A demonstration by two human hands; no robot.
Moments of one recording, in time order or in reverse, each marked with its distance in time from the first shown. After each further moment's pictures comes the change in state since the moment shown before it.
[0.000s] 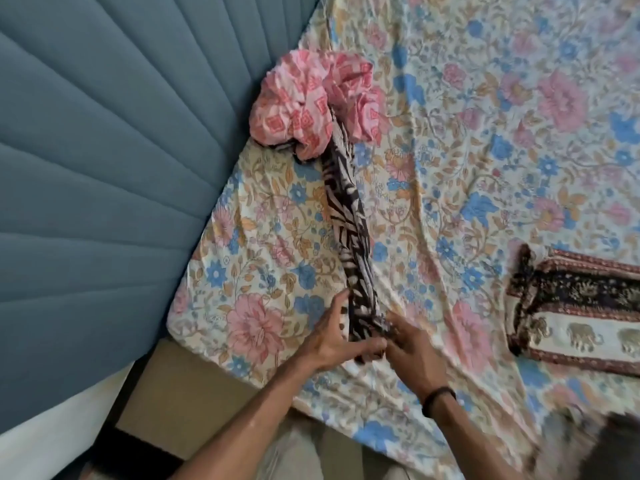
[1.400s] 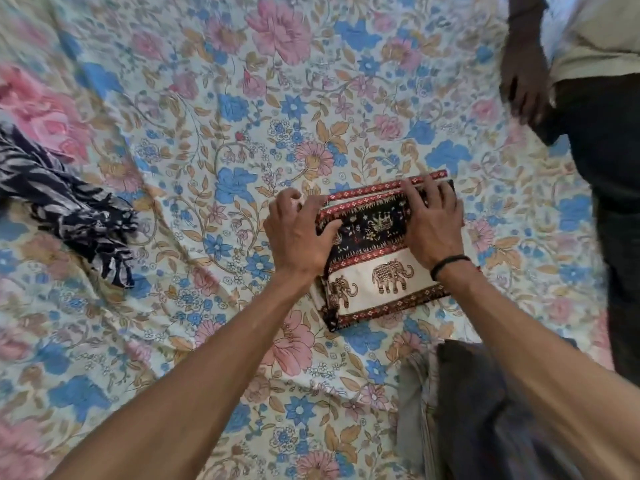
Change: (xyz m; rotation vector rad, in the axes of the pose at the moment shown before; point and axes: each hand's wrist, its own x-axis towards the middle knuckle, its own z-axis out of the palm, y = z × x) left_hand 0.228 0.202 0.303 0.834 0.666 0.598; right_hand 0.146 0.208 -0.391 -0.800 0.659 -0.065
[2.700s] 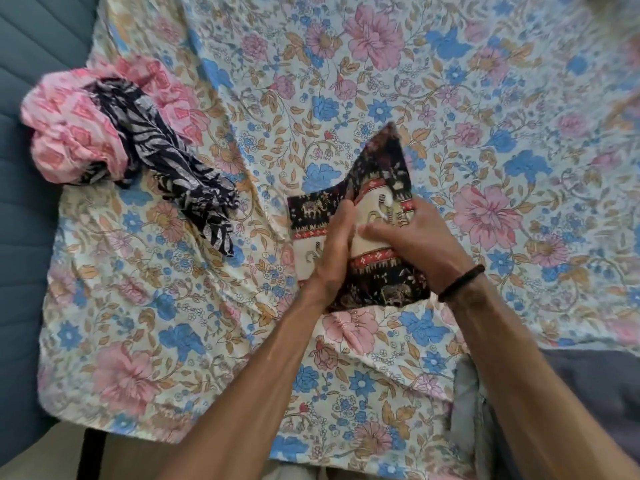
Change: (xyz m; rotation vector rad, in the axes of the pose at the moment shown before) left_hand -0.042 -0.046 -0.103 -1.358 -0.592 -0.454; right_hand -0.076 -0.192 -0.137 1.171 -0.567 0.127
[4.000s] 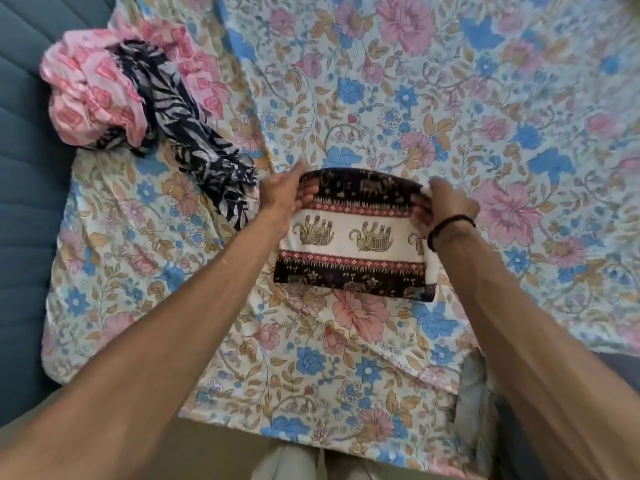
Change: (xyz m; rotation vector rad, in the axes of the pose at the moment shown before) left_hand 0.032 0.046 -0.122 -0.089 0.554 0.003; right_hand 0.093 0.044 0.002 0.504 0.656 0.310
